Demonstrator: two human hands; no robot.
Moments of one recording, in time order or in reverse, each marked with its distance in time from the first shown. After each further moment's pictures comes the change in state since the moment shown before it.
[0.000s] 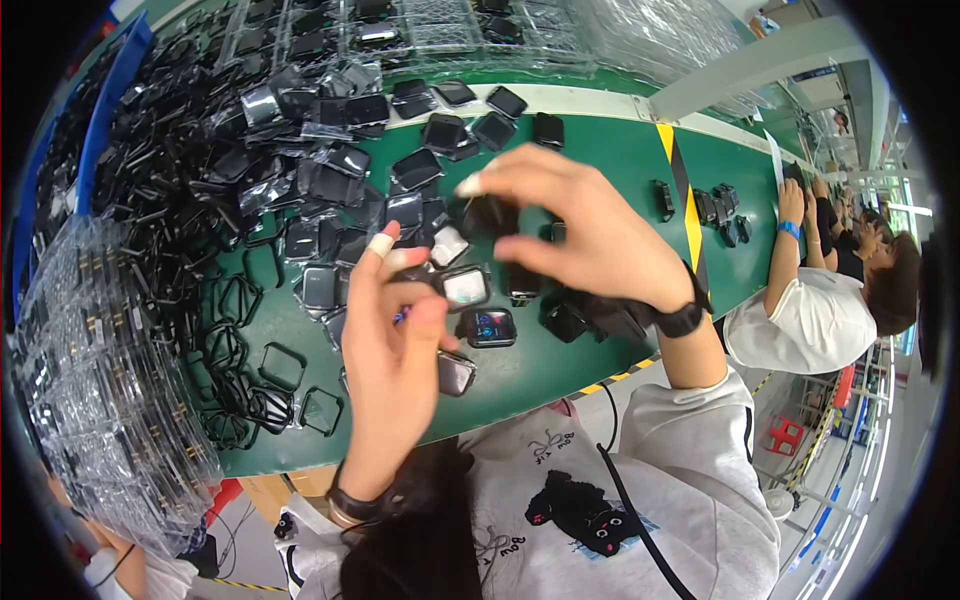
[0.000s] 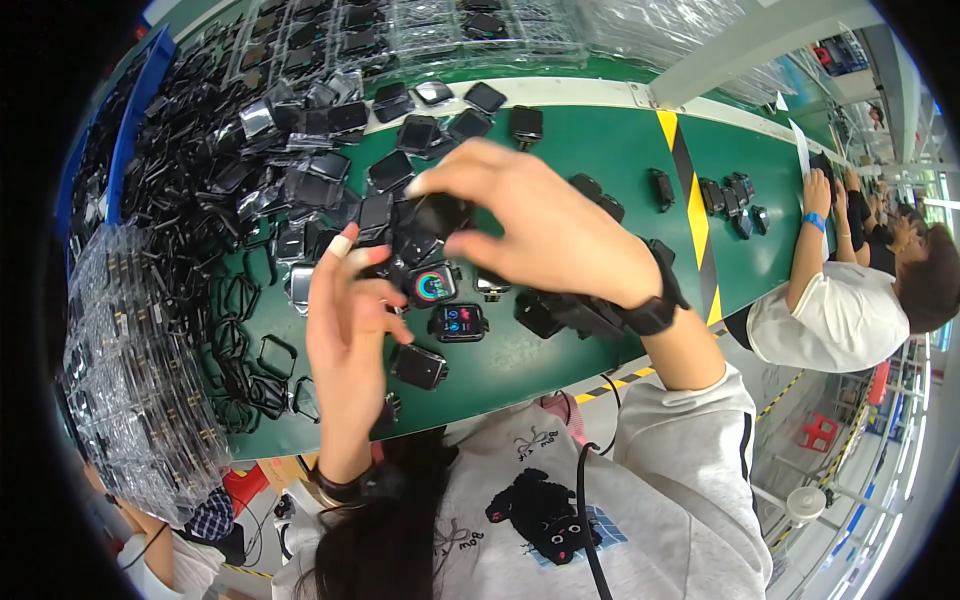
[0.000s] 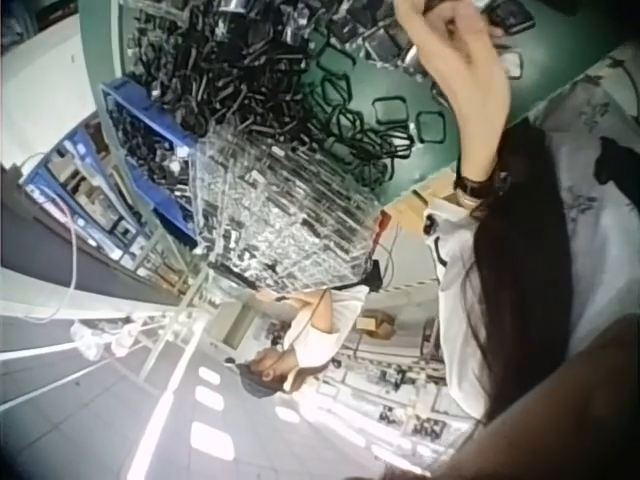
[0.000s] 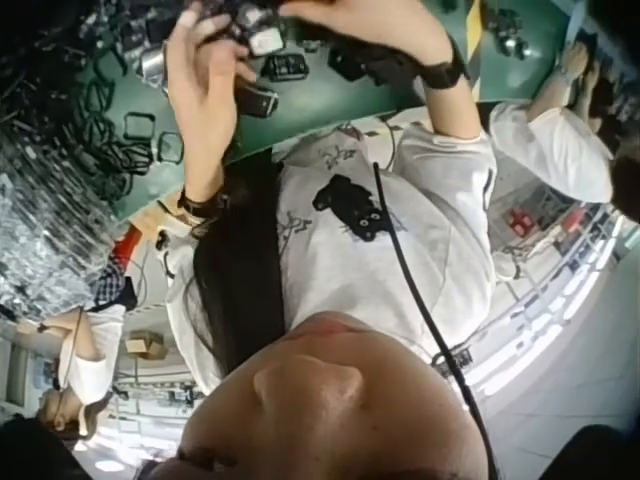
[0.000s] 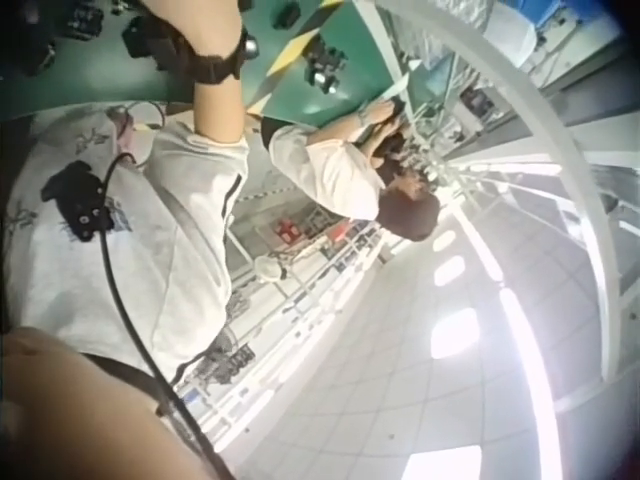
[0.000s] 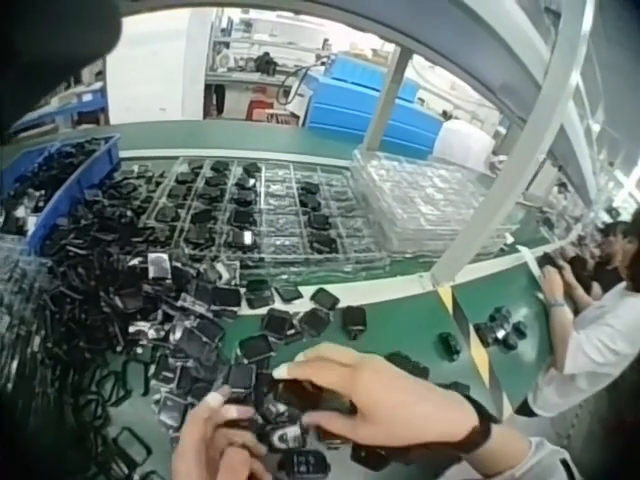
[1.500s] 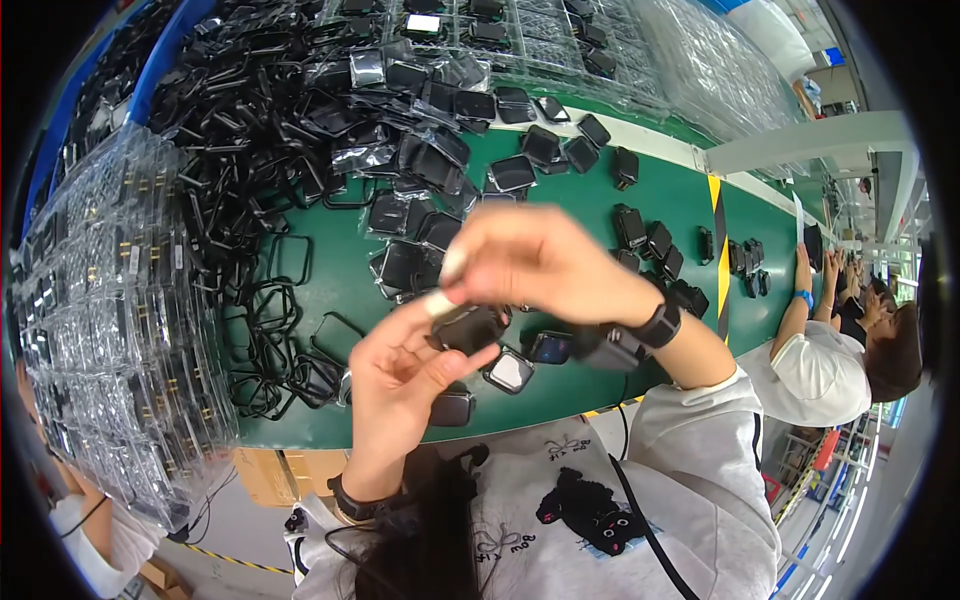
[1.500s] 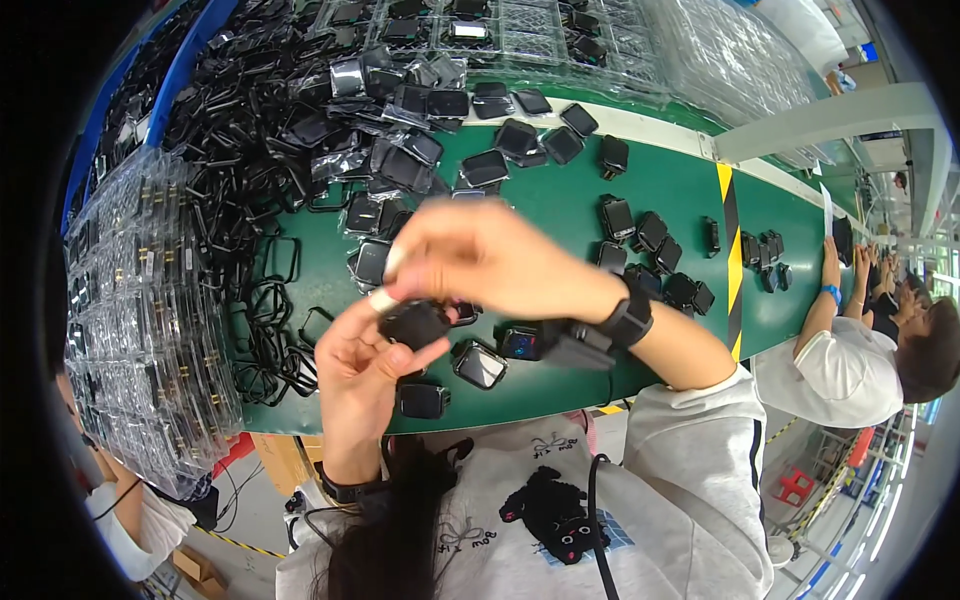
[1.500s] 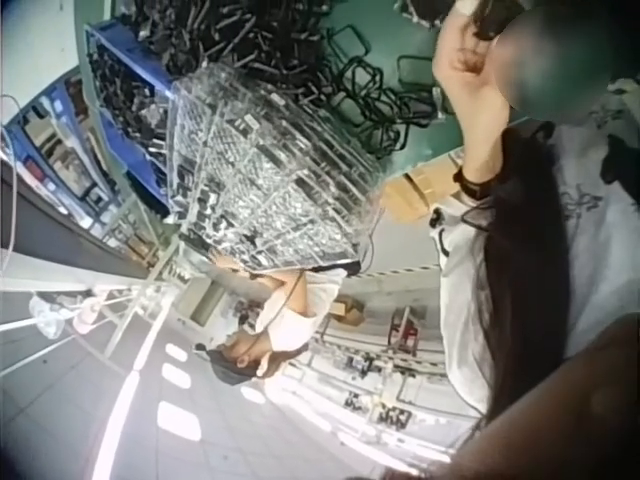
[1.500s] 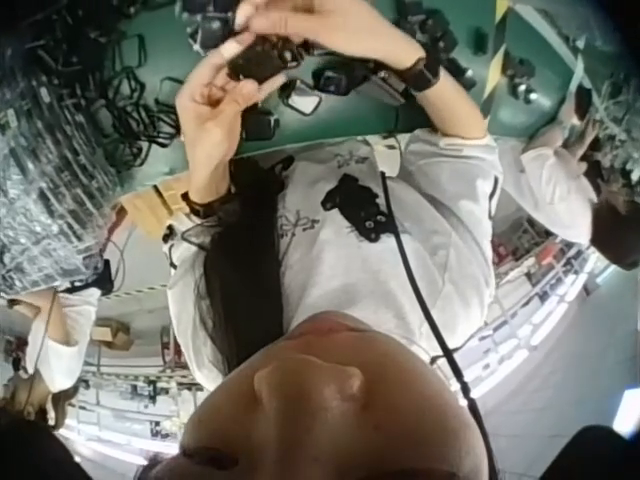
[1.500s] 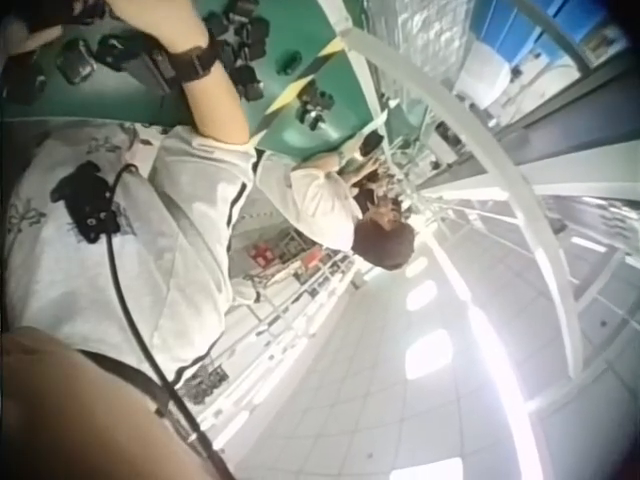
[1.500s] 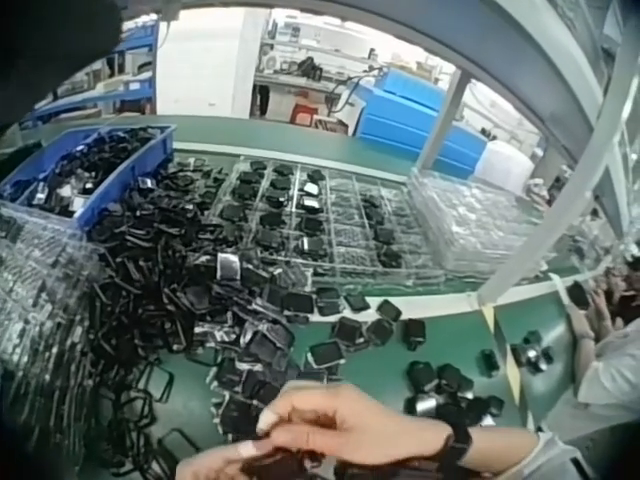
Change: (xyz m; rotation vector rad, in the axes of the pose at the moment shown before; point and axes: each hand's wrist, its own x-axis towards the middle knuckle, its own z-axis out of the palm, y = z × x) left_hand -0.026 -0.020 -0.055 -0.777 -0.099 -0.102; right_hand 0.048 -0.016 0.065 0.650 -0.213 0.148
